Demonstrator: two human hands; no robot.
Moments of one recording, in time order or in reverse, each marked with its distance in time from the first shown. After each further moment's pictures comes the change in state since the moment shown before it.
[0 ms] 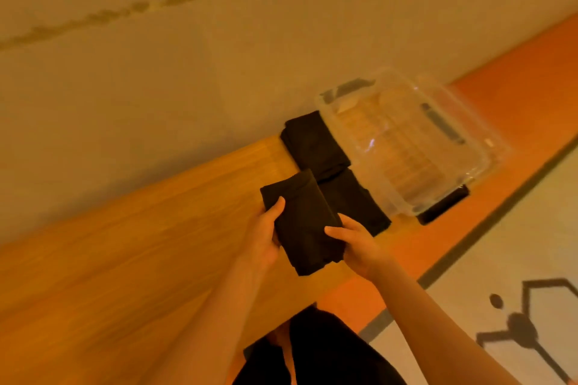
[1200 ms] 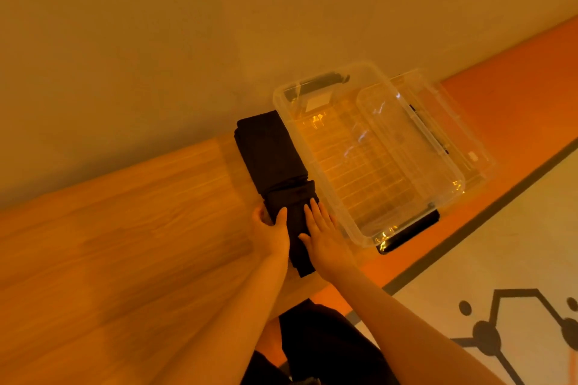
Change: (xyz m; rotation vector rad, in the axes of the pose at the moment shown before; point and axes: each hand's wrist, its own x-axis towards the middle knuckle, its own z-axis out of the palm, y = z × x) left_hand 0.107 -0.100 0.092 0.580 0.623 0.168; right_hand 0.075 0.006 -0.110 -1.654 0.084 -0.310
